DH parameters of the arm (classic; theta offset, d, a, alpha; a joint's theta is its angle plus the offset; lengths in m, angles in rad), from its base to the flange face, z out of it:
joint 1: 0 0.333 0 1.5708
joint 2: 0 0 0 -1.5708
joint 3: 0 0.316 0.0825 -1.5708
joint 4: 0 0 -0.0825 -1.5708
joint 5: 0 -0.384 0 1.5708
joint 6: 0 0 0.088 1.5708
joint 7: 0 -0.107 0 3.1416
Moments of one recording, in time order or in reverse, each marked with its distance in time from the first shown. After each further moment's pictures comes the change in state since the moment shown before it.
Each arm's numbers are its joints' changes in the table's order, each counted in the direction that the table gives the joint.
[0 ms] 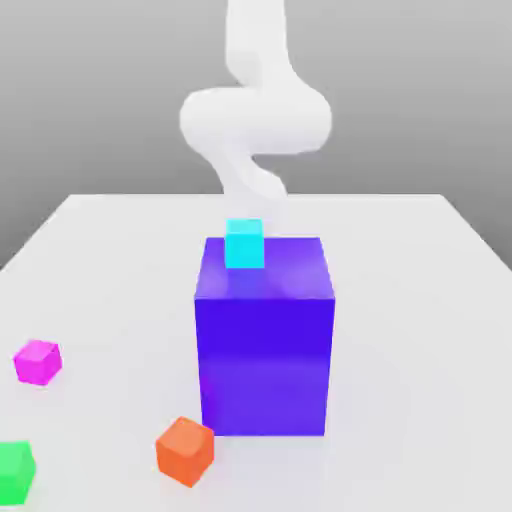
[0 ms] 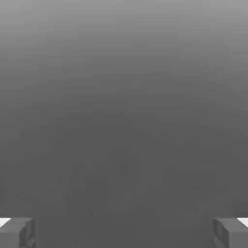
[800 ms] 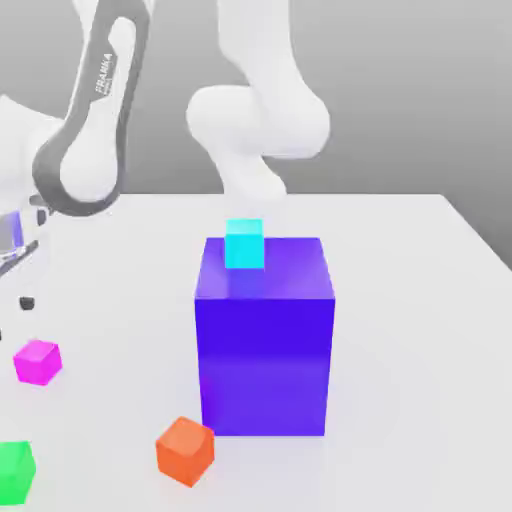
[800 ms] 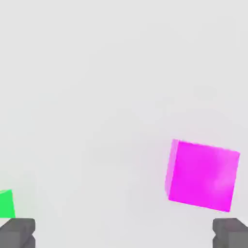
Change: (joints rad) arm -0.460 -0.870 -0.333 0.308 -0.175 -0.453 -0.651
